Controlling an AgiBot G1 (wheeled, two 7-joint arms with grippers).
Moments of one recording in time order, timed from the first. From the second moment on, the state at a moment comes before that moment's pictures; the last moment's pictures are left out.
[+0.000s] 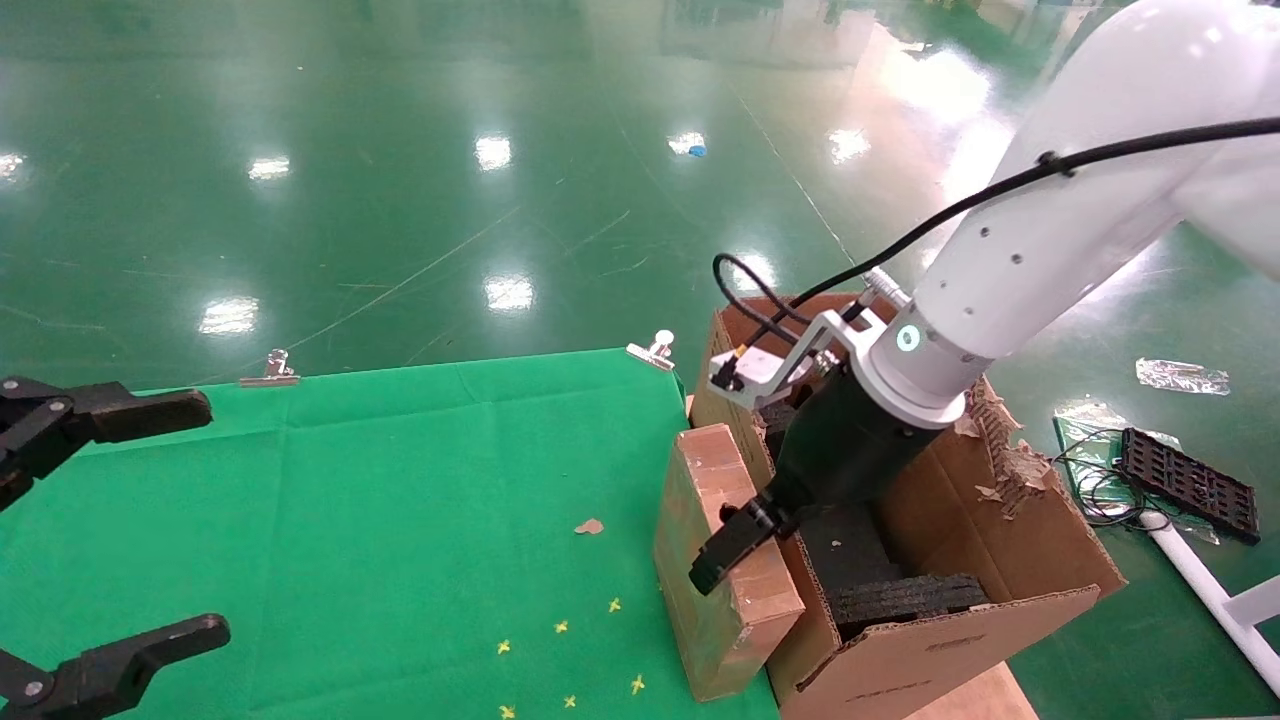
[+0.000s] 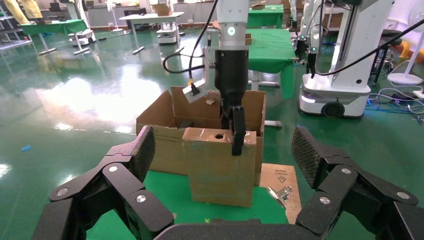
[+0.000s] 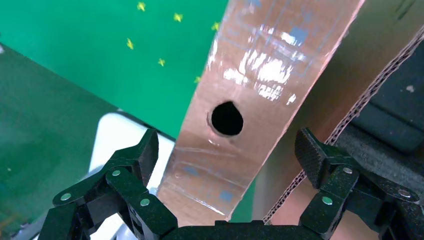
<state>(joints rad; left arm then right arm) -1.08 0.61 0.29 -1.28 0.73 1.49 -0.18 2.11 -0.86 -1.70 1.05 -1.26 -1.47 1.45</state>
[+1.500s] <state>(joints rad) -1.08 0.61 0.29 -1.28 0.72 1.49 -0.18 2.18 -0.78 -1.65 1.15 -1.32 -1.34 1.47</state>
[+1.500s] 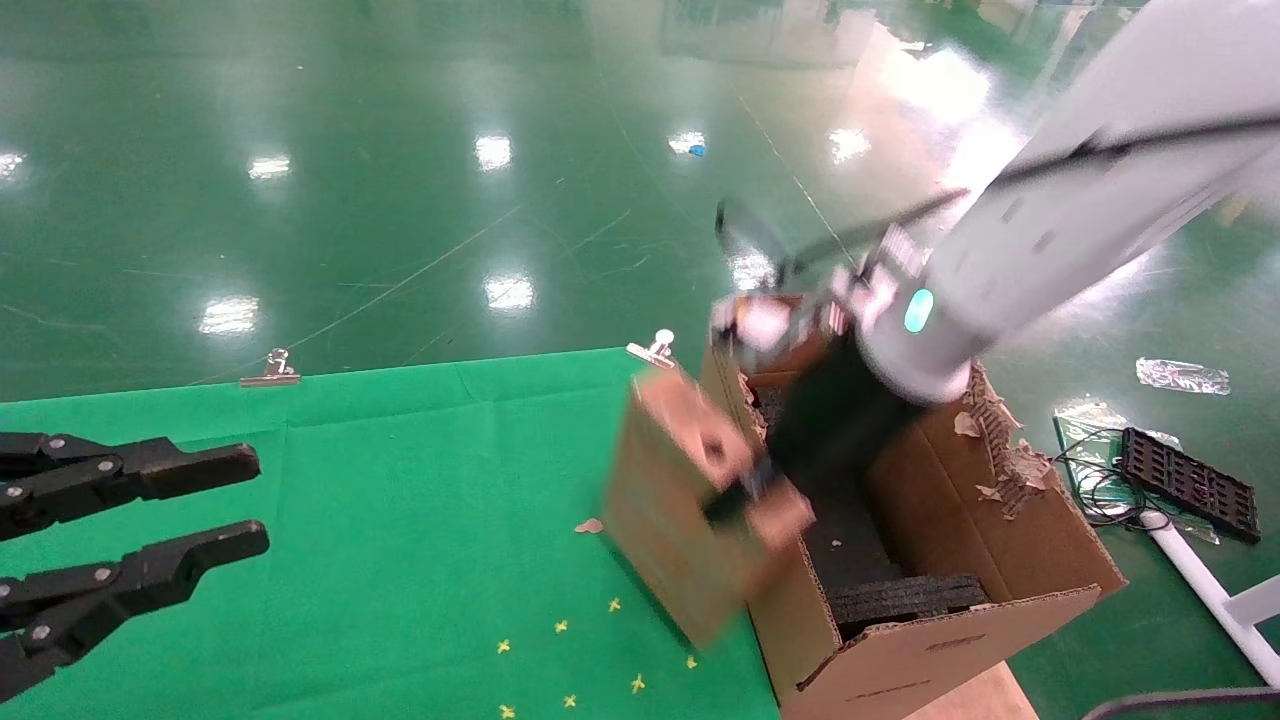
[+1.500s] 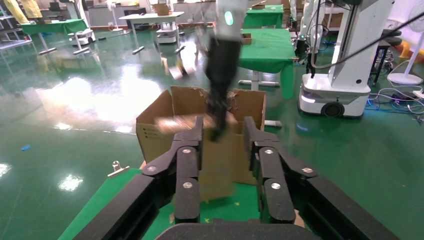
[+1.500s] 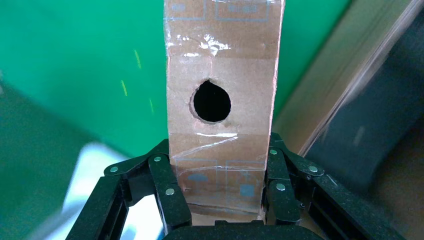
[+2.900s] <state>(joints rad) -1.08 0.61 0.29 -1.28 0.72 1.49 -0.18 2.23 -0.49 -1.68 0.80 -1.46 -1.37 1.29</state>
